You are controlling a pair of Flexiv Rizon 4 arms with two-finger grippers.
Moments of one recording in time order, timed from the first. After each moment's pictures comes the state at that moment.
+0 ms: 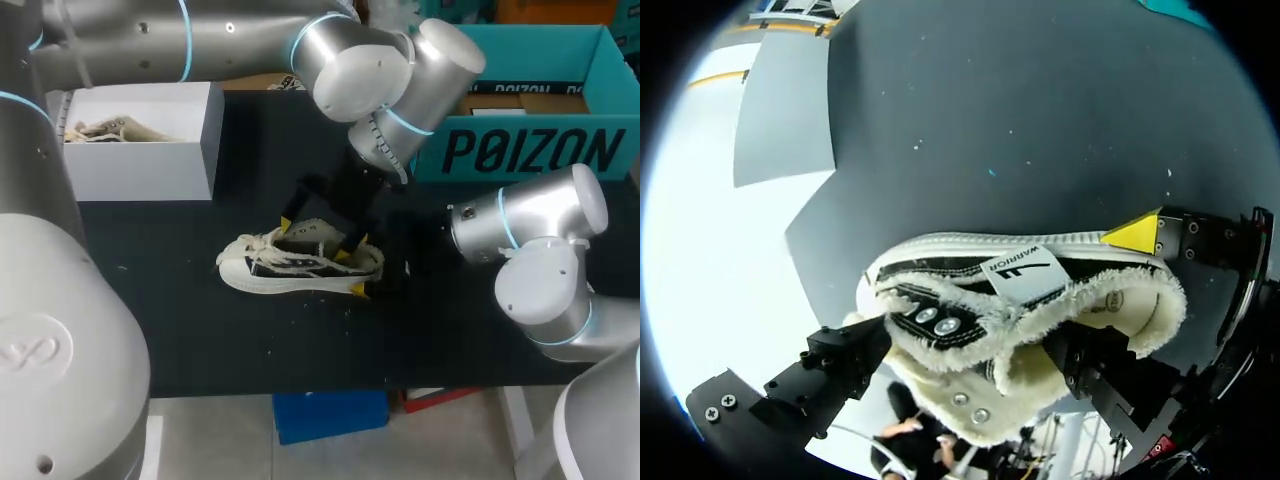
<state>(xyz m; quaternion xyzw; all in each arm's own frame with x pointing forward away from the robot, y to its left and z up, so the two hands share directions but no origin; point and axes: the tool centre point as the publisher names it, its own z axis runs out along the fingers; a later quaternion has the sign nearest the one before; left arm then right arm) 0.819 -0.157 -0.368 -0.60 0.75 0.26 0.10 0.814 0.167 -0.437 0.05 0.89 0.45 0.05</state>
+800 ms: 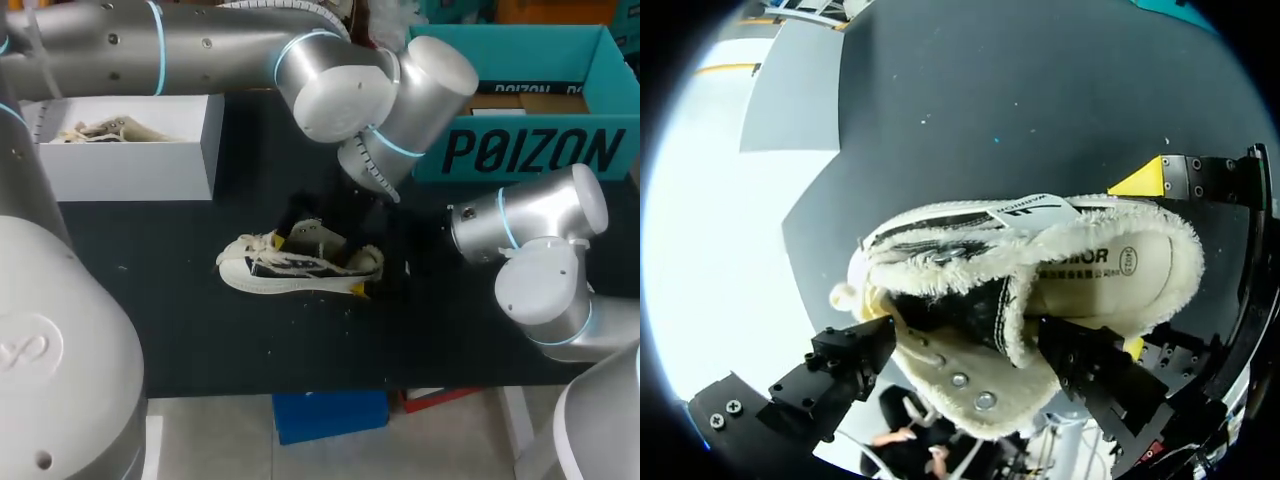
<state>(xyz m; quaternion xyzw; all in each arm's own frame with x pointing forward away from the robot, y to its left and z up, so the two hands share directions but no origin) 0.792 -0.147 -0.372 -0.61 0.75 0.23 0.11 0.814 0.167 -0.438 0.05 0.89 0.45 0.05</state>
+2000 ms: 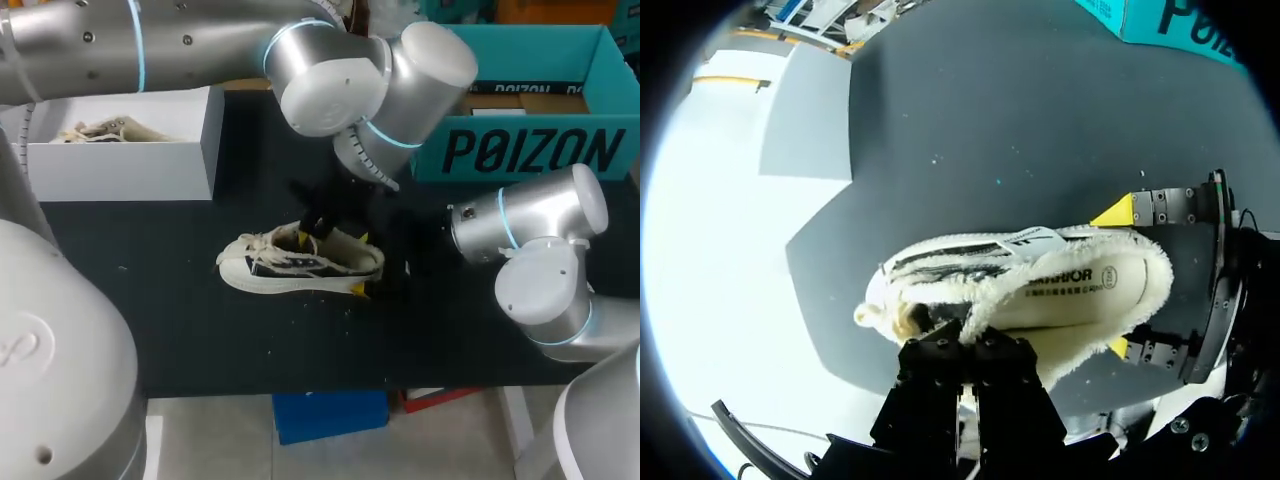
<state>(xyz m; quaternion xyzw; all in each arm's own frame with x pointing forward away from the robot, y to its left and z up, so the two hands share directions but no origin) 0.810 -0.149 -0.348 -0.60 0.77 0.17 0.14 0.814 0.166 -0.438 0.05 0.89 0.45 0.05</state>
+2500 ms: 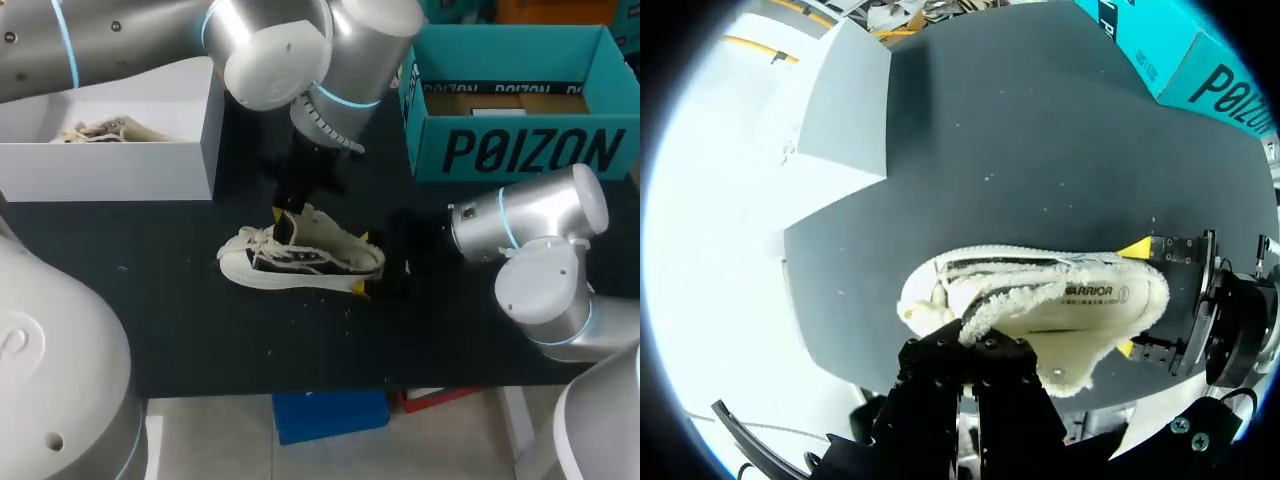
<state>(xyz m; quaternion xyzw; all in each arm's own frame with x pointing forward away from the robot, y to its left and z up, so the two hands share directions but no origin) 0.829 -0.113 -0.313 -0.65 0.74 0.13 0.11 0.815 0.166 -0.437 0.05 0.89 0.45 0.05</state>
